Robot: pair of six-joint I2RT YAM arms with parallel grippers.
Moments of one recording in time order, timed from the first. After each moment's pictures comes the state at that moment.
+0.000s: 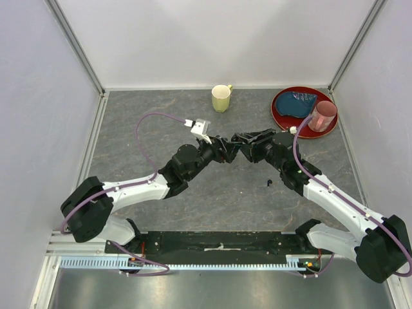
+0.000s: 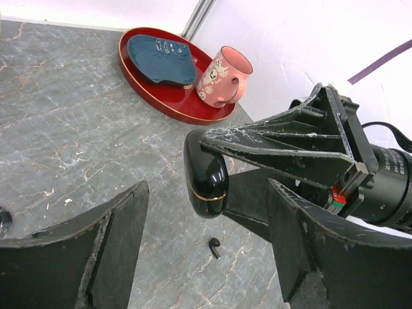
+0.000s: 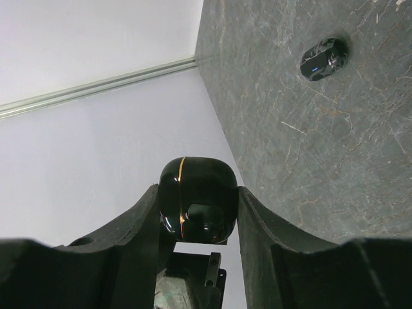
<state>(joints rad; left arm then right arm) -0.92 1.41 0.74 0.70 -0.18 -0.53 0.54 1.07 0.71 0.02 0.02 1.63</state>
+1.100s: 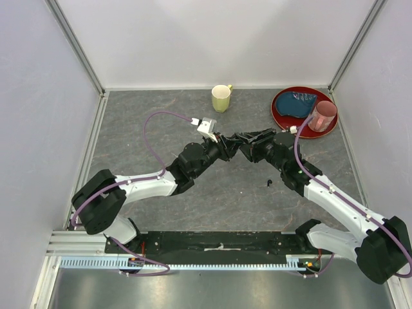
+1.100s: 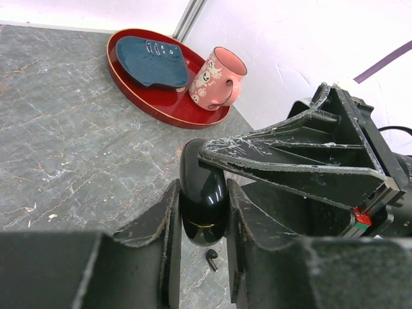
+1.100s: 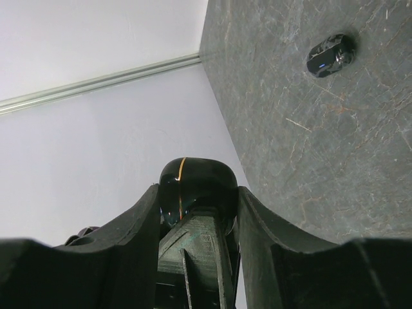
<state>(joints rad) -0.92 1.53 0.79 0.79 -0.15 -0.53 0.54 1.07 0.71 0.03 0.00 1.64</state>
